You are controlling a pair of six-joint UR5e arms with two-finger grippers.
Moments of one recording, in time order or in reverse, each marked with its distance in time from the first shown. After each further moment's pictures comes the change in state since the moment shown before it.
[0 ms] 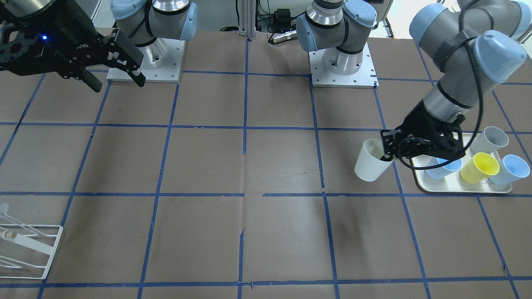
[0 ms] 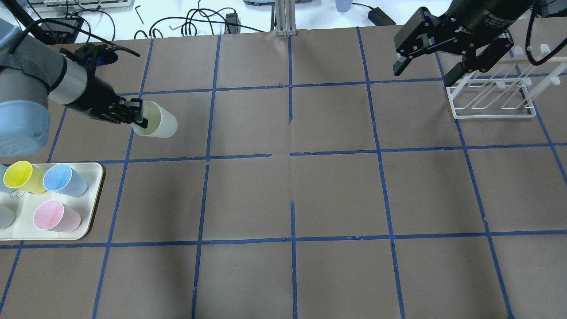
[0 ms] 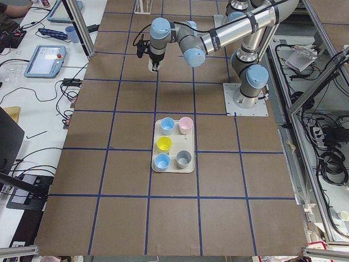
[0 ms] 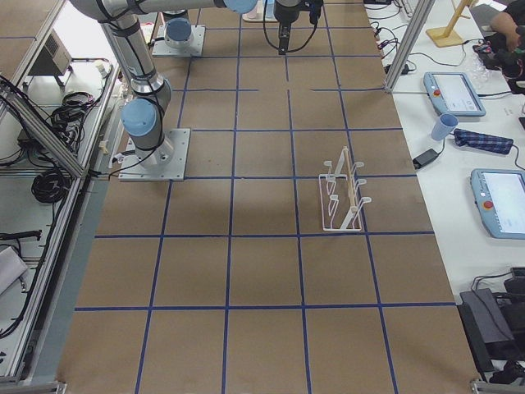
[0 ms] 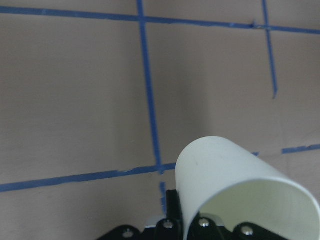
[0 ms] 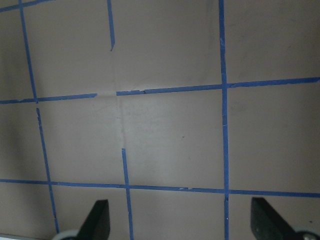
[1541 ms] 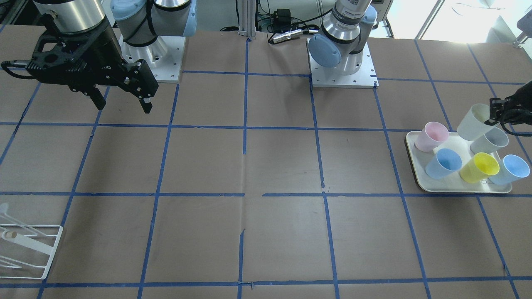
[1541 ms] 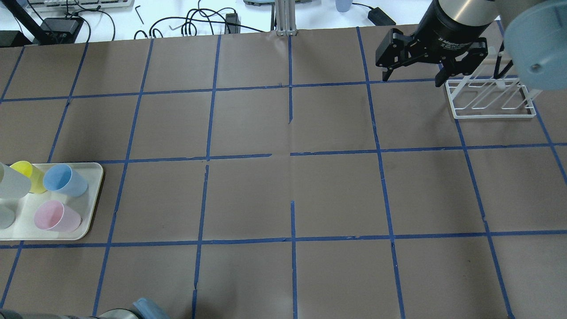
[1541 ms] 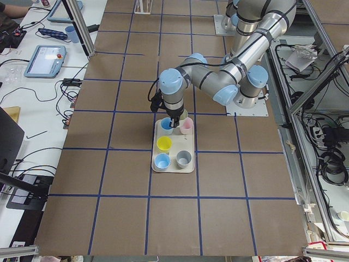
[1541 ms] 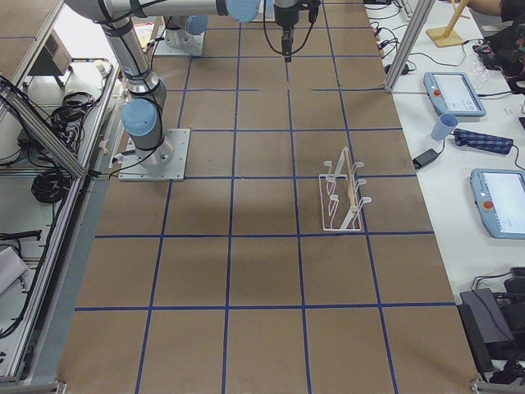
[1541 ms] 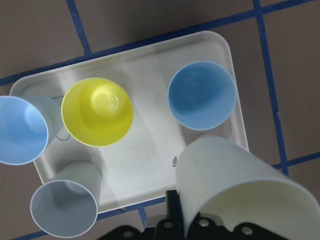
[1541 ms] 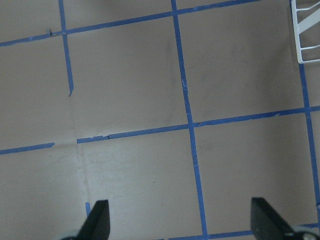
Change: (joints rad) left arm 0.472 -0.088 0.116 -0.161 0.283 0.650; right arm 0.100 -0.022 0.140 -0.300 -0.183 0.190
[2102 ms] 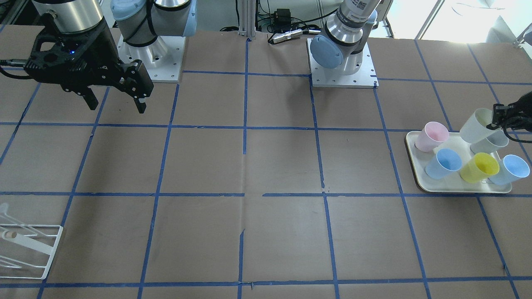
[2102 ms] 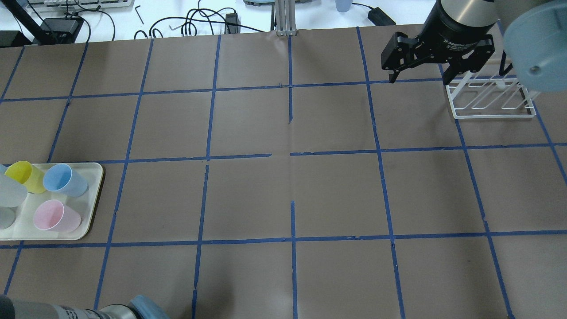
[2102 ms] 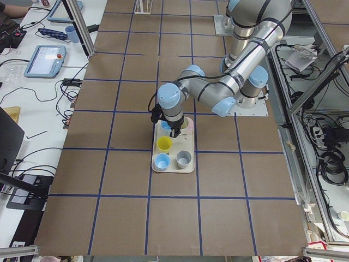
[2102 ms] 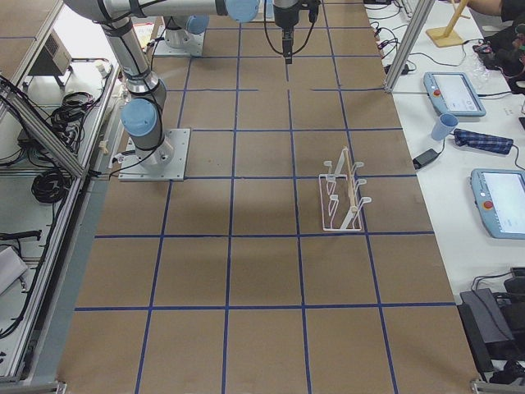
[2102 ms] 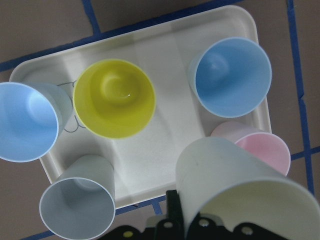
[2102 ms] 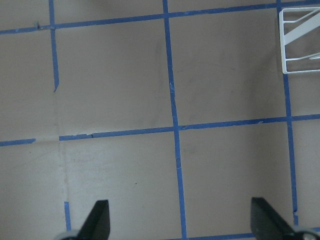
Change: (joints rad) left arm 0.045 -0.076 0.015 0.011 0.011 0.053; right arm 0.001 -0.003 0.007 -0.006 -0.048 -0.066
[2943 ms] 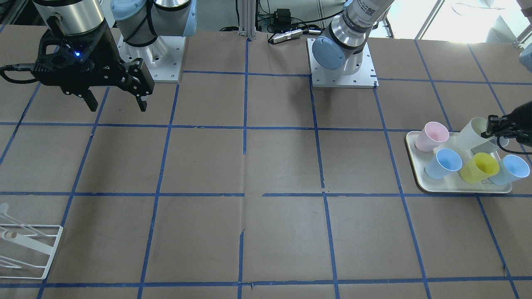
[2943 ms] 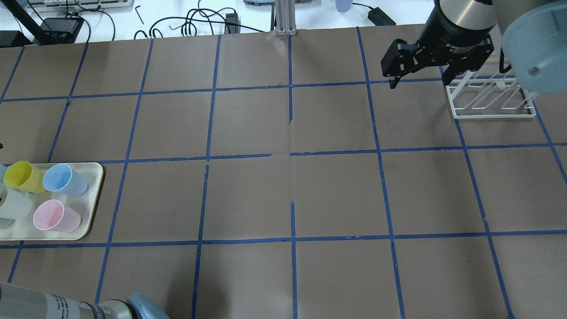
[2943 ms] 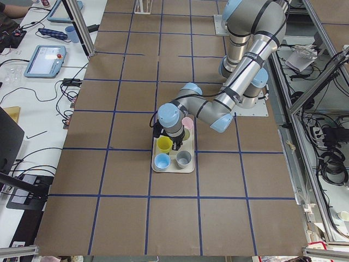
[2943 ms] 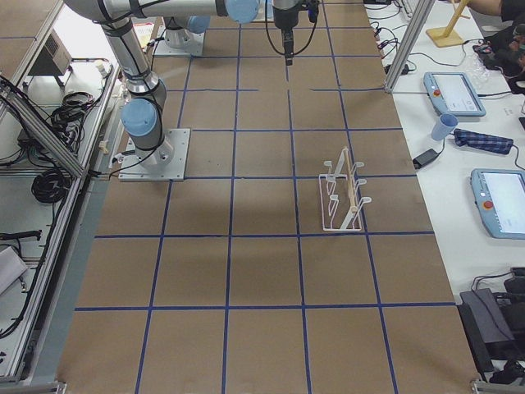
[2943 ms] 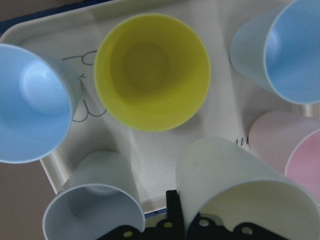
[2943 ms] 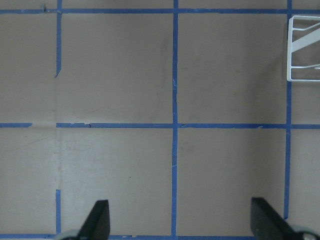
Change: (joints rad) left arm 0.035 -0.100 -0.017 0.079 0.027 0.019; right arm 0.000 0.000 0.003 0.009 0.000 -0.085
